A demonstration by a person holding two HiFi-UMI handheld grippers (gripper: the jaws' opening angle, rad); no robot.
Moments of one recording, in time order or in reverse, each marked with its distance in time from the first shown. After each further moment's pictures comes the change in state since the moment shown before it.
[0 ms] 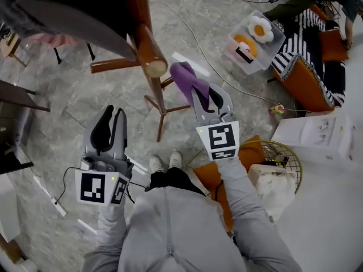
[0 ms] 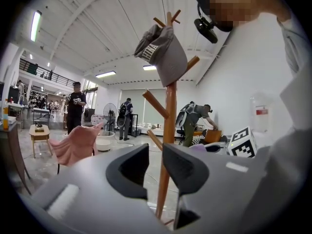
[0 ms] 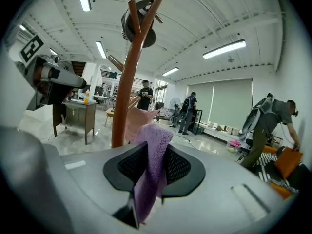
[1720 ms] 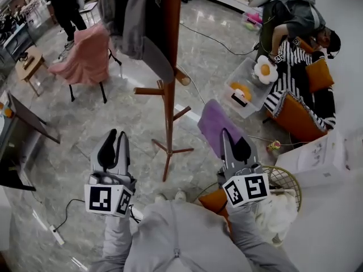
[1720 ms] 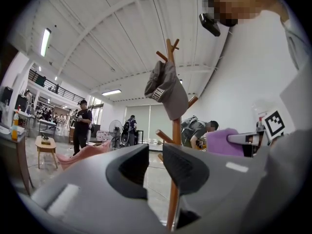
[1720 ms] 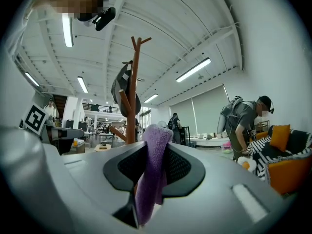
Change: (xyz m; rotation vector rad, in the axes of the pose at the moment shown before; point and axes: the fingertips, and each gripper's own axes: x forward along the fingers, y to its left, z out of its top) left arm -0.070 0.025 0.061 0.028 -0.194 0.070; right arm -0.149 -0.009 0.114 0.251 -0.309 -0.158
